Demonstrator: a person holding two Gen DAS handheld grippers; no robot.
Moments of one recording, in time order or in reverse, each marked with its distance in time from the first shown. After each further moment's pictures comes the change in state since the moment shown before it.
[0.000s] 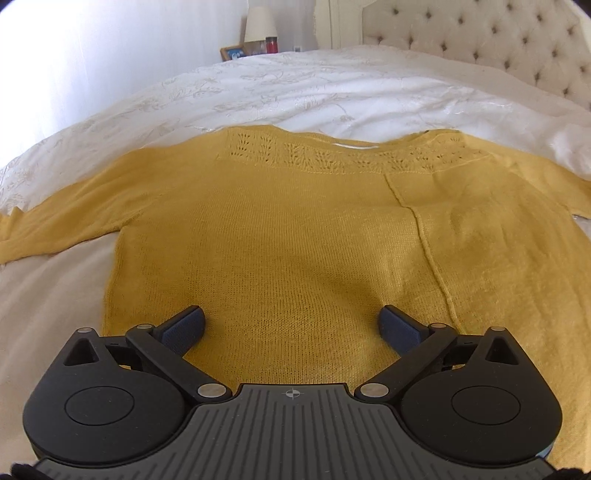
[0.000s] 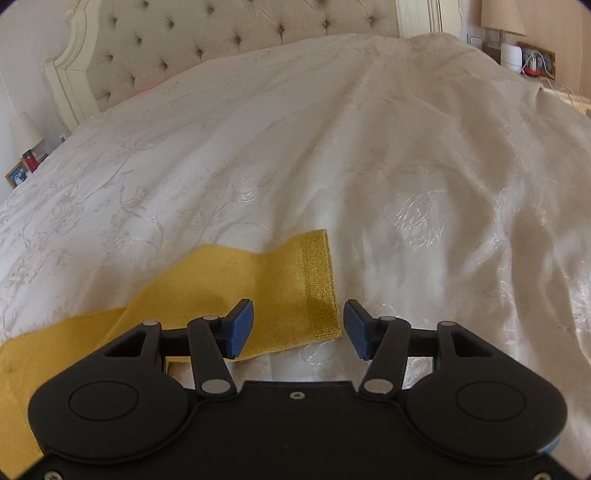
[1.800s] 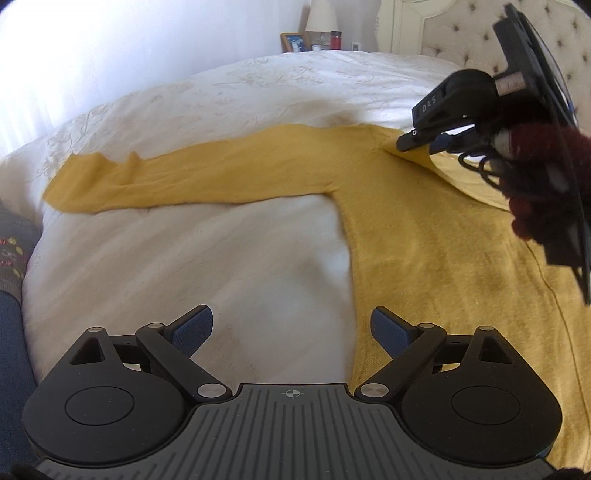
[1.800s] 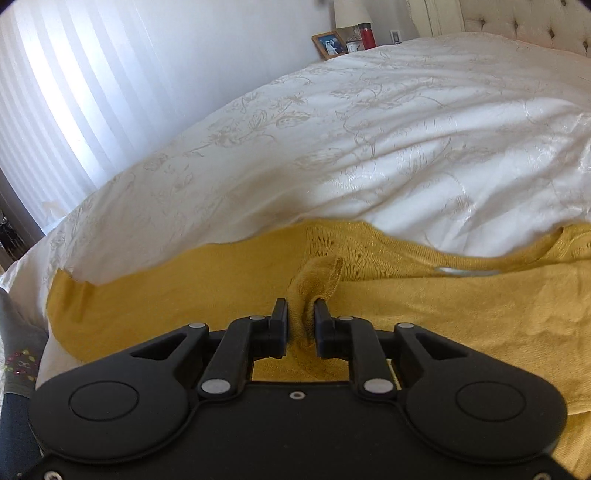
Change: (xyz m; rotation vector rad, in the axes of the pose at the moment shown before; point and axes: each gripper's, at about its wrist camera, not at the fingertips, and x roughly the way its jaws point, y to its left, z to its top) left arm -0.055 0.142 -0.015 -0.136 0.067 0.029; right arm -0.095 0.449 -0.216 -0.573 0.177 0.688
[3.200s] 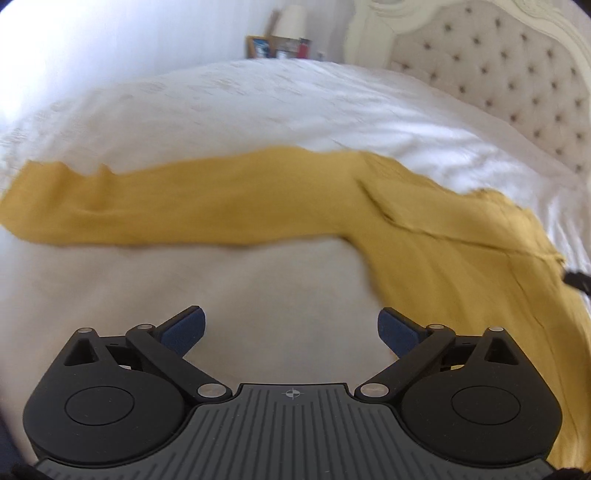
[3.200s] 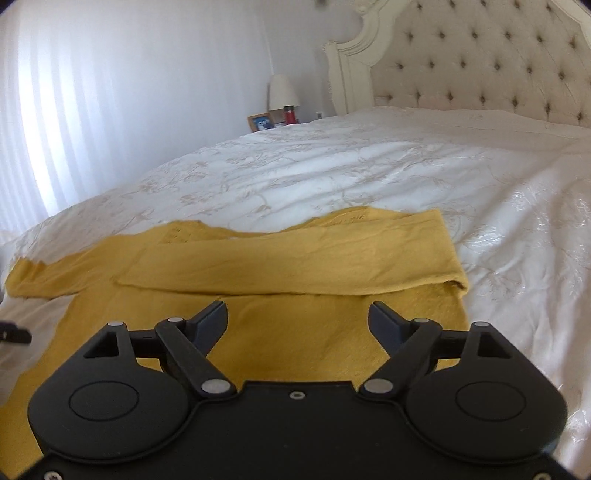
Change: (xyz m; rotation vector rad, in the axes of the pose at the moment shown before) left arm 0.025 0.084 0.037 -0.014 -0.039 -0.186; right arm -0.148 -0.108 -0.121 -0.037 -0.290 -0.198
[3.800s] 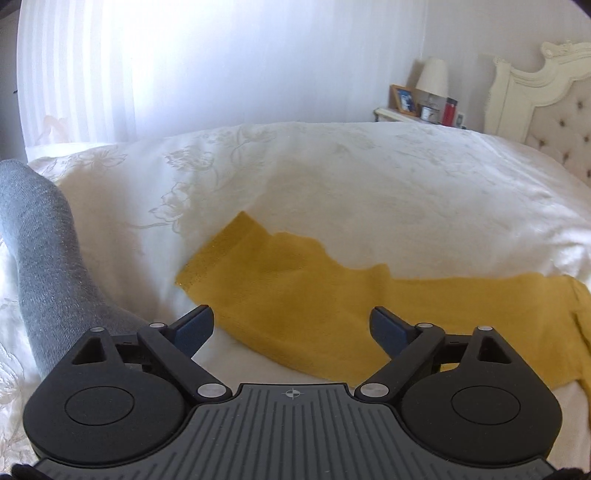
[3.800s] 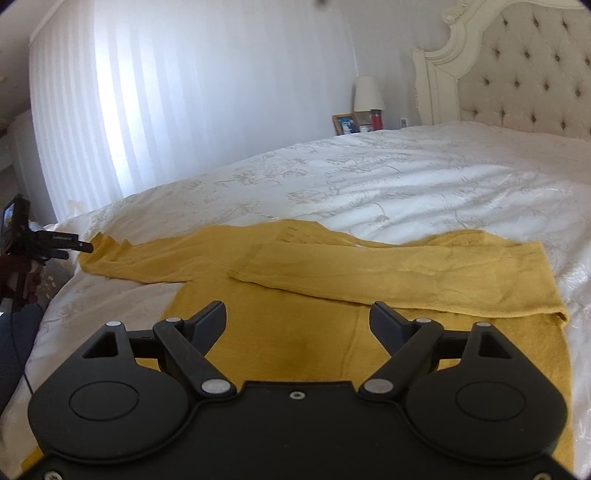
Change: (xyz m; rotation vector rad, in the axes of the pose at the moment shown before) left arm 0.011 0.176 0.056 -0.201 -0.121 0.306; right arm -0.014 0.085 0.006 -0.128 -0.005 0.212
